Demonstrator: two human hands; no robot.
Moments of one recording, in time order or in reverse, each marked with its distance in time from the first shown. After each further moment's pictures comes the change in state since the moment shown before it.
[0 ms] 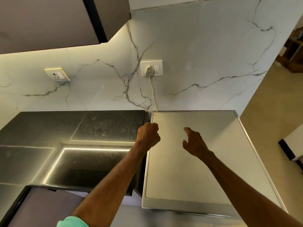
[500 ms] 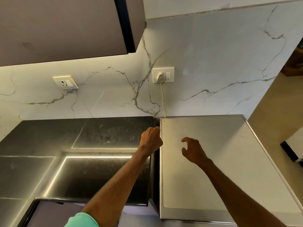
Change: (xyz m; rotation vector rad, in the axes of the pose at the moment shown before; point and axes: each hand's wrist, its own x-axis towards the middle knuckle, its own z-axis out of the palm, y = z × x) left_hand 0.018 -0.067 -0.016 -0.051 -0.002 0.061; right_hand 0.013 -0.058 0.055 0.065 0.038 0.014
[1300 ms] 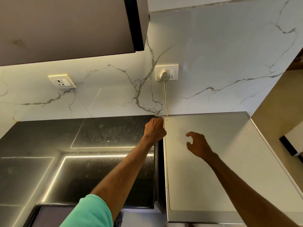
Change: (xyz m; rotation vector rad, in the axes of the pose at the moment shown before) left_hand 0.051 -0.016 -0.014 -0.045 -0.013 0.042; right_hand 0.033 -0.002 0.001 0.015 0.043 0.011
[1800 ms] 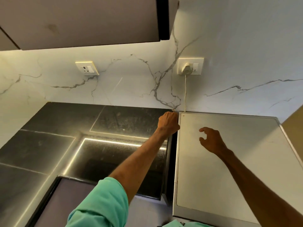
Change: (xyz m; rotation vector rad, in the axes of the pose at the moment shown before) left_hand -0.004 0.001 -0.015 0.022 0.030 -0.011; right_hand 0.022 -0.007 -0.001 0.001 -0.038 -0.063
